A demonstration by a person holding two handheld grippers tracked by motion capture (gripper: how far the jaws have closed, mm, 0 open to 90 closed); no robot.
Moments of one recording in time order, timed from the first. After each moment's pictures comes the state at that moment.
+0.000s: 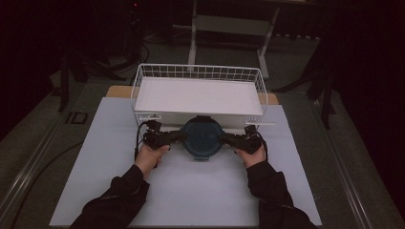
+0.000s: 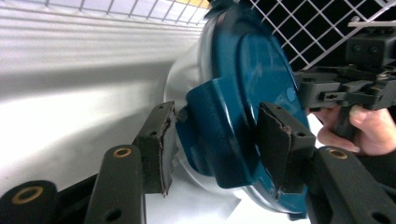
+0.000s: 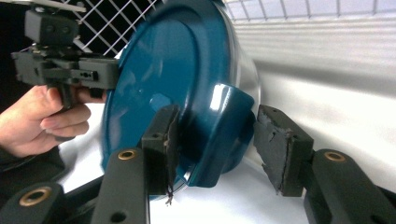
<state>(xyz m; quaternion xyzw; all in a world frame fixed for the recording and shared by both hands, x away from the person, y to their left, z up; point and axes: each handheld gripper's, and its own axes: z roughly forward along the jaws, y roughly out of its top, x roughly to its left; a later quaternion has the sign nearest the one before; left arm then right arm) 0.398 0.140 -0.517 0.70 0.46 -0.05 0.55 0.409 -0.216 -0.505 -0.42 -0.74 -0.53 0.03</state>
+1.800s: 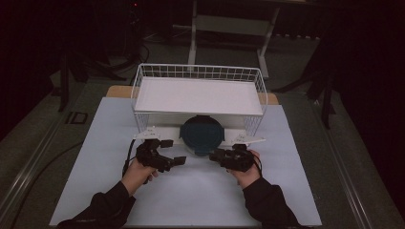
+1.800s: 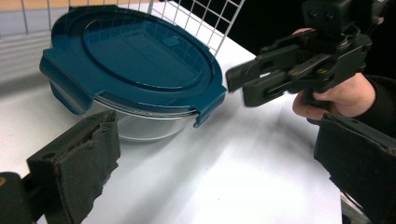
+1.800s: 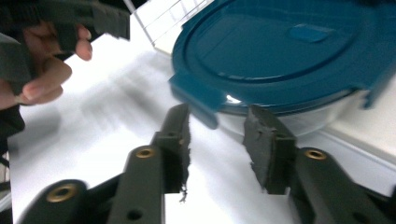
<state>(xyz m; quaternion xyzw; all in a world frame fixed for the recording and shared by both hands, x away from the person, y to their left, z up) 0.318 0.138 -0.478 0.76 0.34 0.01 0.55 0.334 -0.177 -0.487 -0.36 -0.79 -0.49 -0.03</state>
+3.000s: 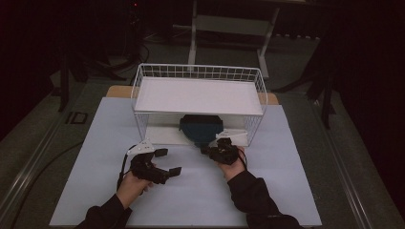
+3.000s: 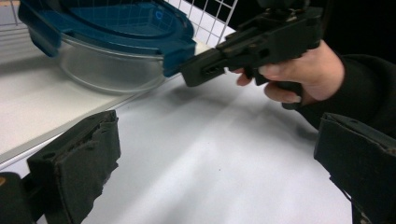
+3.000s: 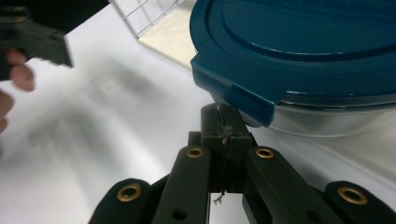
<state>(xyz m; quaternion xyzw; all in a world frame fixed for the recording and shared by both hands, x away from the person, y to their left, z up) 0.290 0.147 -0.495 0.76 0.33 0.04 0.55 0.361 -0.137 -0.504 -0.37 -0.80 -0.46 -0.03</state>
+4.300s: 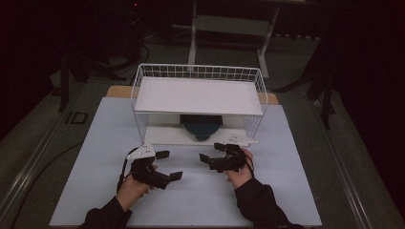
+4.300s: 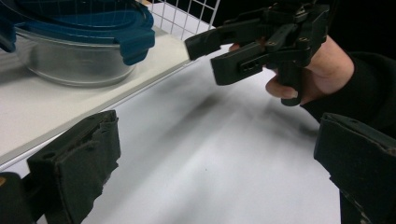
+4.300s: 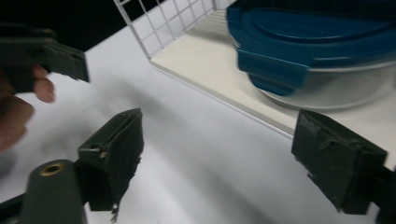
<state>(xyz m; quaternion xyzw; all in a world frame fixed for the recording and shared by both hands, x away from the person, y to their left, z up) 0.278 0.143 -0.491 0.77 0.31 0.04 0.56 0.335 -0.157 -0.495 -0.36 -0.78 -0.51 -0.07</state>
